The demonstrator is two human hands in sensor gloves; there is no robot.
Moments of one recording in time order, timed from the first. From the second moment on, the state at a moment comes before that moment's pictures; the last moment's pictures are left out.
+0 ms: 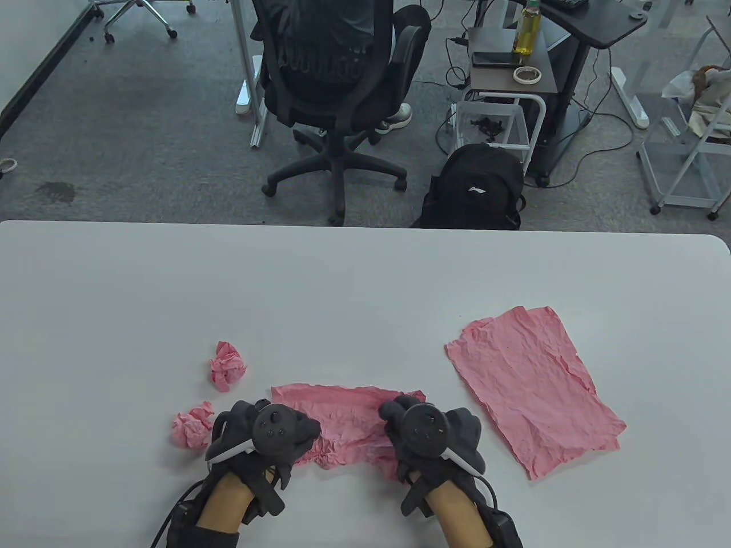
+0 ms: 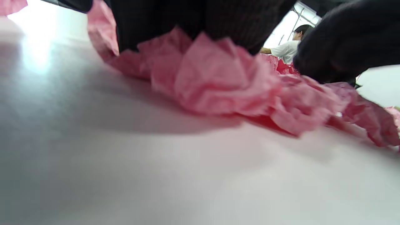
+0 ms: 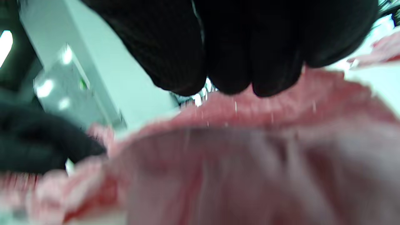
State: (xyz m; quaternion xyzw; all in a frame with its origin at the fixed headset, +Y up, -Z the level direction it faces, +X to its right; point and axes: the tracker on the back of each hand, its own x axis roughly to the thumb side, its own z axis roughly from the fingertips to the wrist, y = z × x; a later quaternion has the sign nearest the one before) left_hand -0.181 -0.756 -0.302 -0.11 -0.24 0.08 0.96; right_hand 0.065 -0.751 -0.292 0.17 0.04 0.97 0.15
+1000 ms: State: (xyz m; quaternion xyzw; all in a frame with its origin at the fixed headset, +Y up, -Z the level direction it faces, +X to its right) left_hand -0.193 -0.780 -0.301 -0.28 -0.23 0.04 0.93; right_hand 0.050 -0.776 -0.291 0.22 0.19 0.95 0.10
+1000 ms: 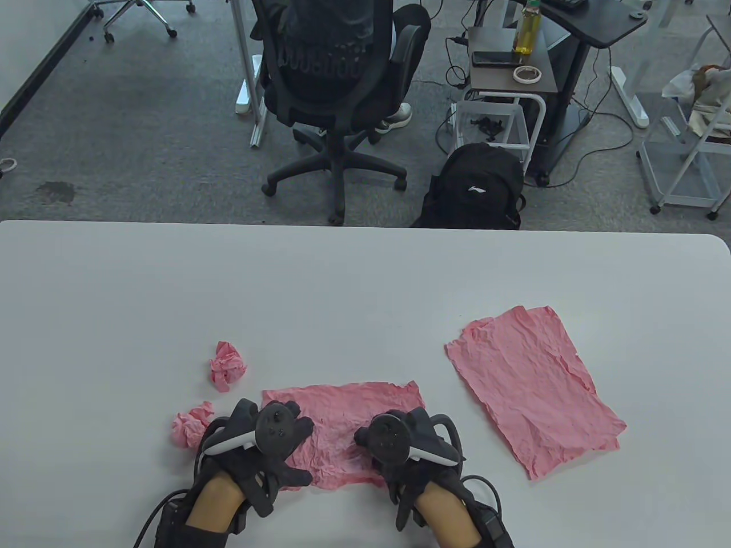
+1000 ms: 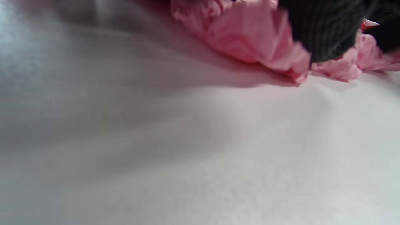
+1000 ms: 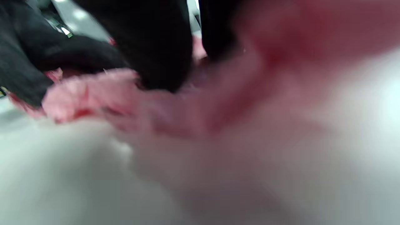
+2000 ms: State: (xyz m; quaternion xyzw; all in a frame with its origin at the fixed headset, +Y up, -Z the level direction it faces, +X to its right) left_hand -0.175 -0.788 -0.294 -0.31 -0.21 -0.01 0.93; right_hand 0.010 -0.783 -0.278 0.27 0.24 0.93 0.09
